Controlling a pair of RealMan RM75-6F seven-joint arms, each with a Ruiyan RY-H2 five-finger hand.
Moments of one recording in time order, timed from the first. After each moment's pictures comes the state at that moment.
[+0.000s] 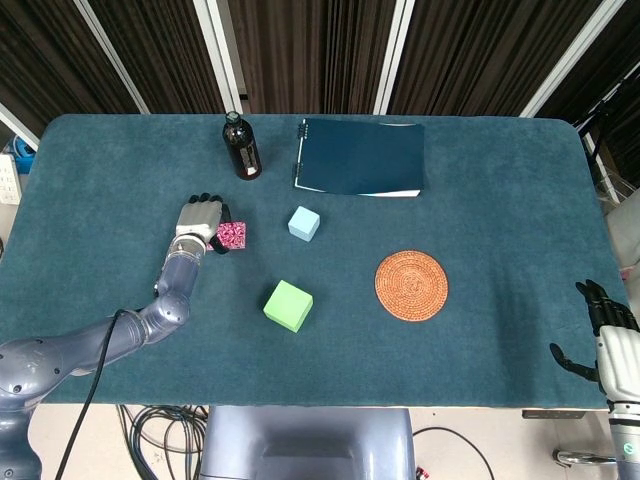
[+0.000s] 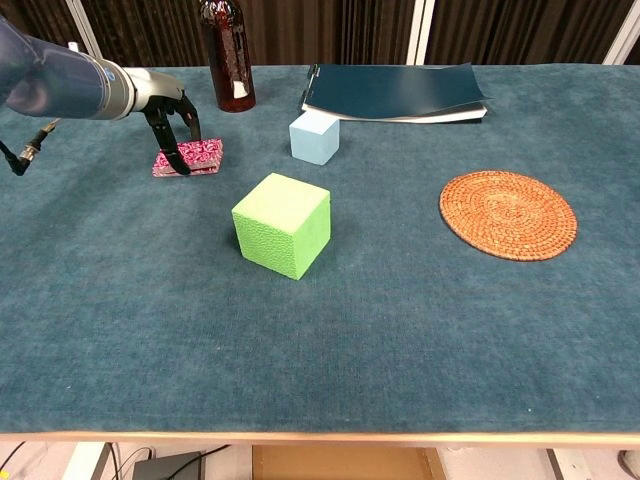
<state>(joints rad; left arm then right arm) -1.20 -1.62 -0.16 -1.01 0.07 0.65 0.68 0.06 -1.09 0.11 -1.66 -1.38 1.45 0.06</state>
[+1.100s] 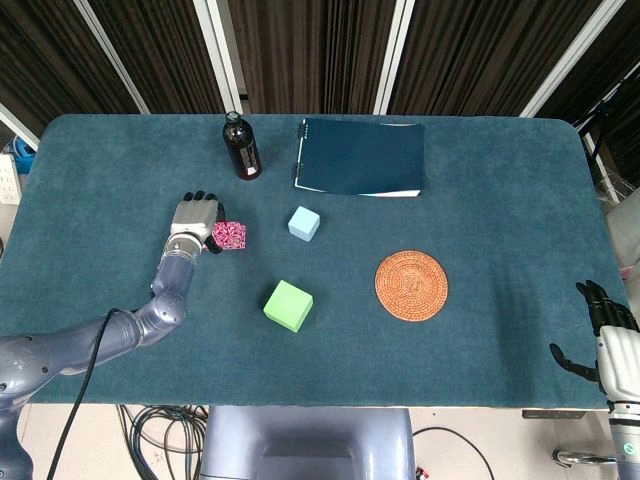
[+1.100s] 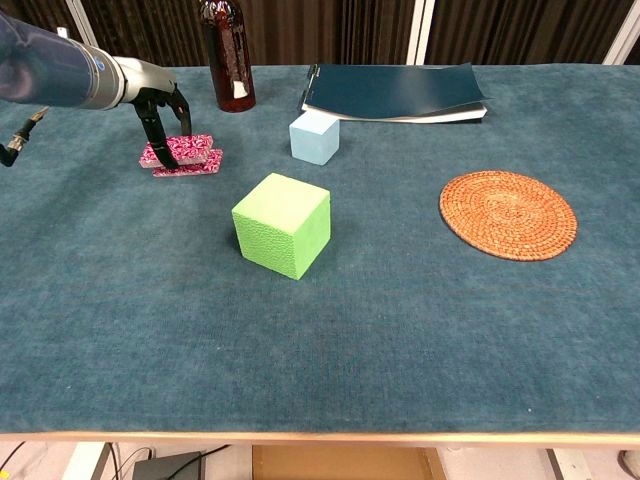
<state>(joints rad) -1.21 -1.55 -0.14 -1.11 0.04 0.70 0.75 0.06 -1.09 0.12 -1.66 -1.38 1.45 0.06</state>
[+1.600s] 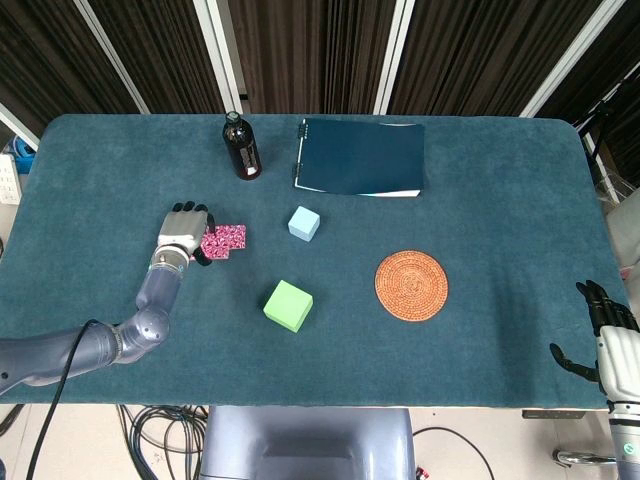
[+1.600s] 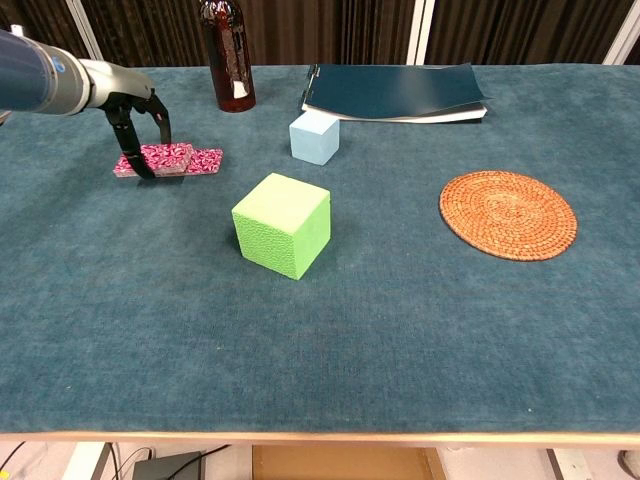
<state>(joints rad) -1.16 -1.44 -0.11 -1.34 0.07 0.78 0.74 0.05 -1.09 0.12 -1.67 -1.38 1.45 0.06</state>
